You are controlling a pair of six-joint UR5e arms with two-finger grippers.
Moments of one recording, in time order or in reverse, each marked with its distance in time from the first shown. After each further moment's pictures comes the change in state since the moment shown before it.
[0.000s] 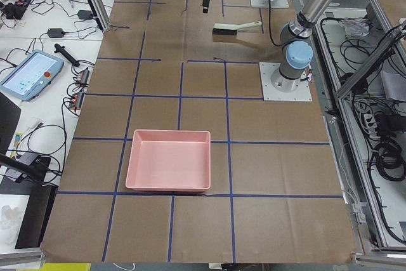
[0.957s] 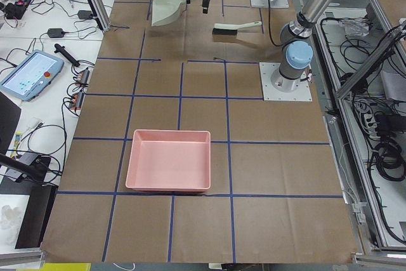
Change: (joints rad) left arm 0.000 -0.004 0.000 0.000 -0.001 0.001; right arm 0.198 0.158 -0.002 -0.031 0.069 0.443
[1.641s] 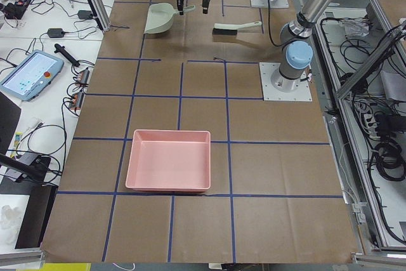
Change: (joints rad) left arm 0.000 -0.002 -0.001 0.000 0.000 0.000; right arm 0.002 0.105 0.011 -0.156 -0.019 0.095
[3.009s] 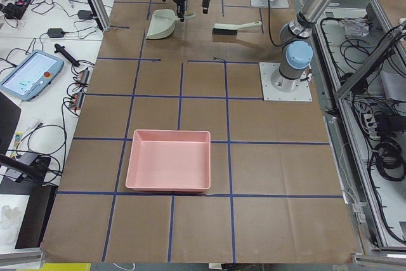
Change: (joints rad) left arm 0.000 0.001 0.000 0.000 0.000 -0.001; right arm 0.002 0.050 0.024 -0.075 0.004 0.073
